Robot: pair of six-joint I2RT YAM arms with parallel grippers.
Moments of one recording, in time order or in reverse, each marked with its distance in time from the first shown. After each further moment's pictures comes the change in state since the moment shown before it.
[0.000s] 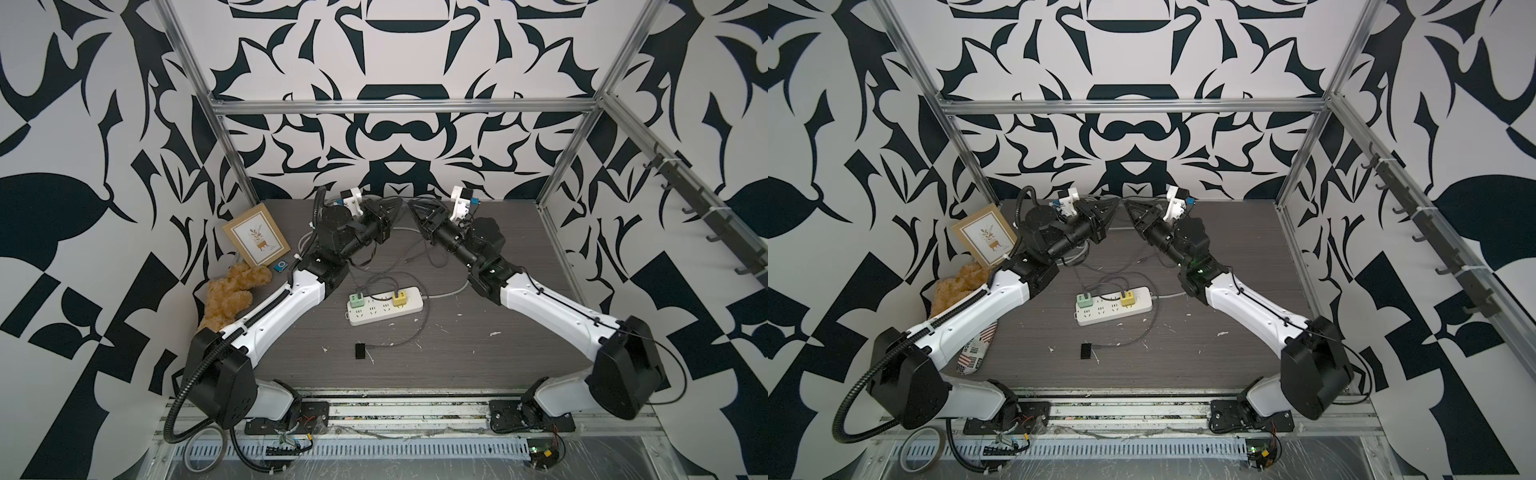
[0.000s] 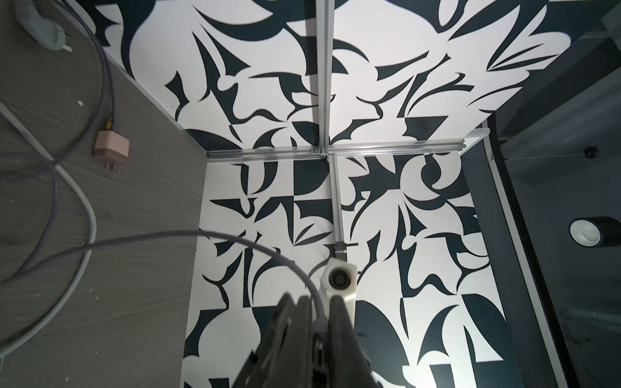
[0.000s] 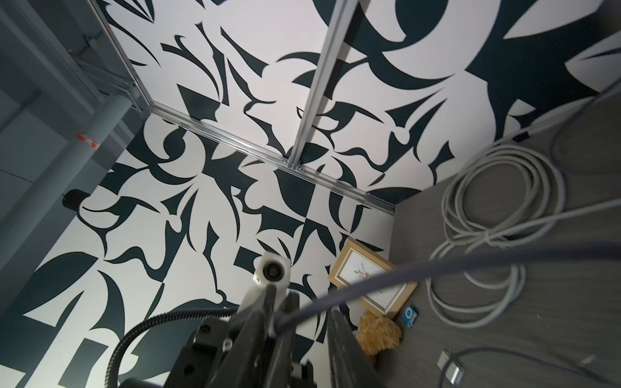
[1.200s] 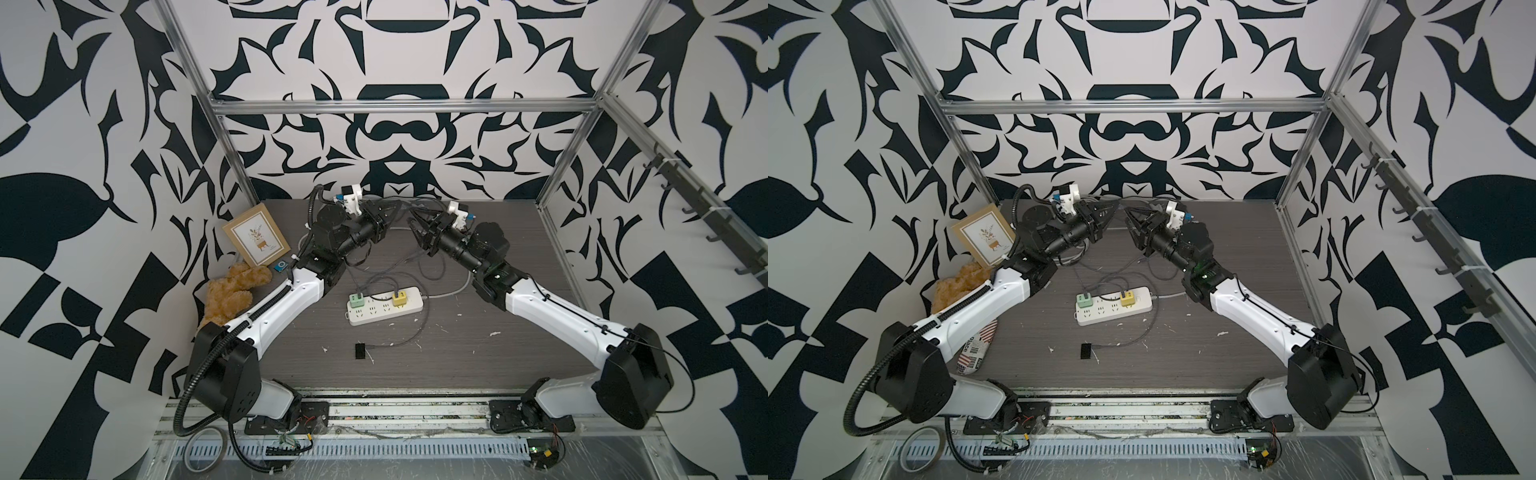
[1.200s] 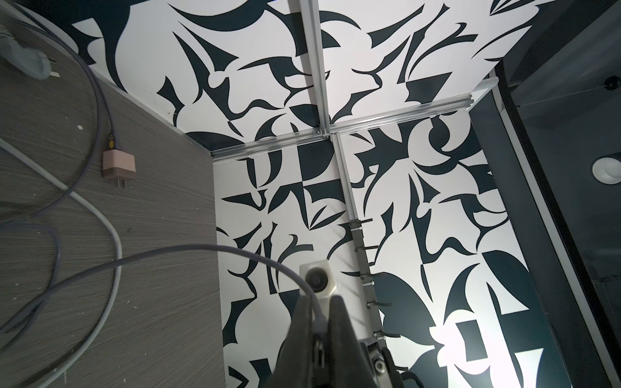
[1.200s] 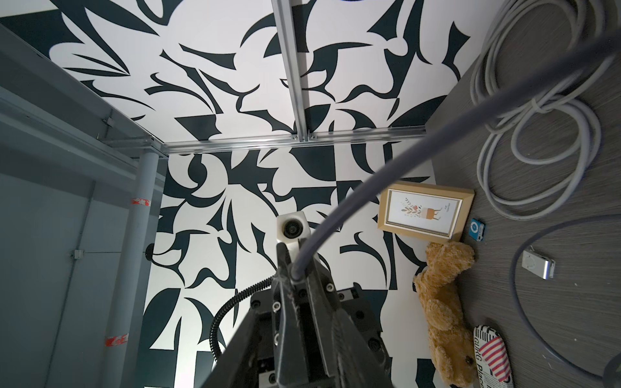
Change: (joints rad) left arm 0.016 0.034 -0.032 0.082 0.122 0.124; right arm 0.003 0.043 -0.002 0.068 -0.078 0.395
